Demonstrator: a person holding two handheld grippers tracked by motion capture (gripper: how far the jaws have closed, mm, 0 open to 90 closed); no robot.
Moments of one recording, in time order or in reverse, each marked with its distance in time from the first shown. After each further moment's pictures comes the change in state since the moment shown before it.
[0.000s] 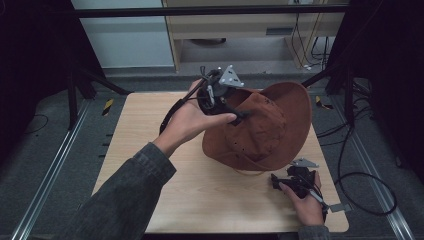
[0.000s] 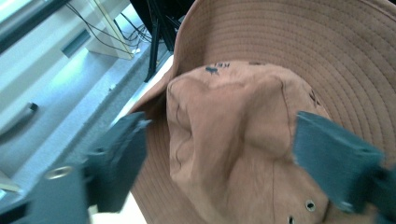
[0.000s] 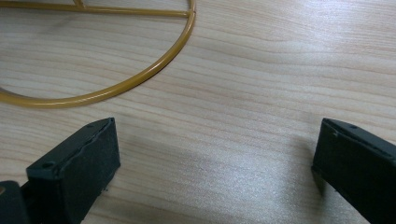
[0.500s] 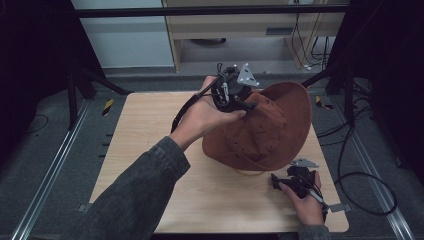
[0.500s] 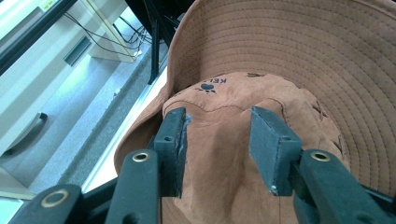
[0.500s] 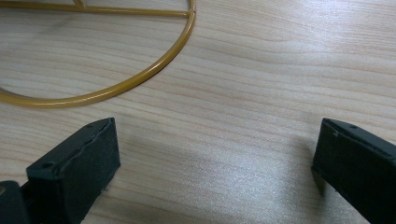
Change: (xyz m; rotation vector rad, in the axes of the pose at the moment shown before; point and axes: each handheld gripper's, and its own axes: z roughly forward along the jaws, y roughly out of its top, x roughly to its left) left arm -0.011 0.030 0.020 0.028 0.006 0.095; right arm 0.000 0.000 0.000 0.000 0.000 -0.001
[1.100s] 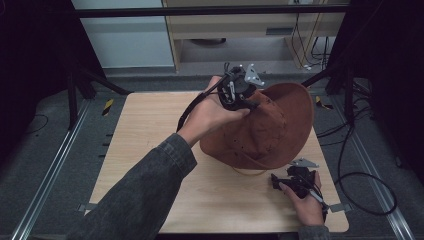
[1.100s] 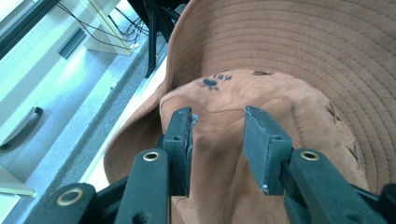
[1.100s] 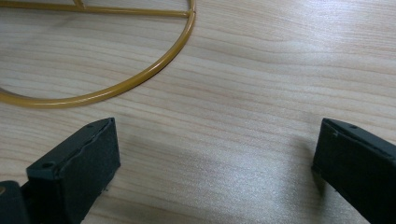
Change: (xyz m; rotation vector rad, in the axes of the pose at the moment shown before) left arm 0.002 0.005 0.020 0.031 -0.008 0.003; right arm 0.000 0.000 0.000 -0.001 0.000 0.004
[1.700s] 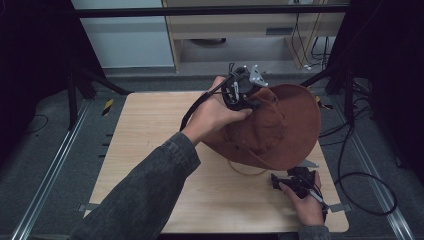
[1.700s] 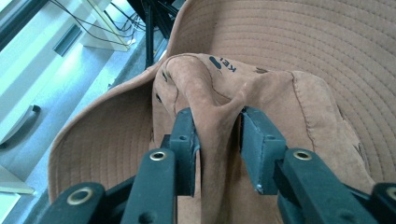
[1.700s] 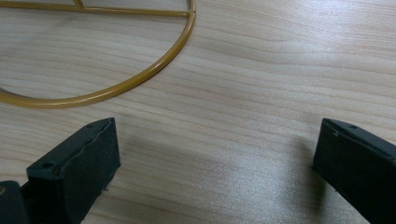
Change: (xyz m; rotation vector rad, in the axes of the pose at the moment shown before) left arm 0.000 0.004 0.008 0.023 -0.003 0.005; right arm 0.000 0.000 0.000 0.000 0.001 0.001
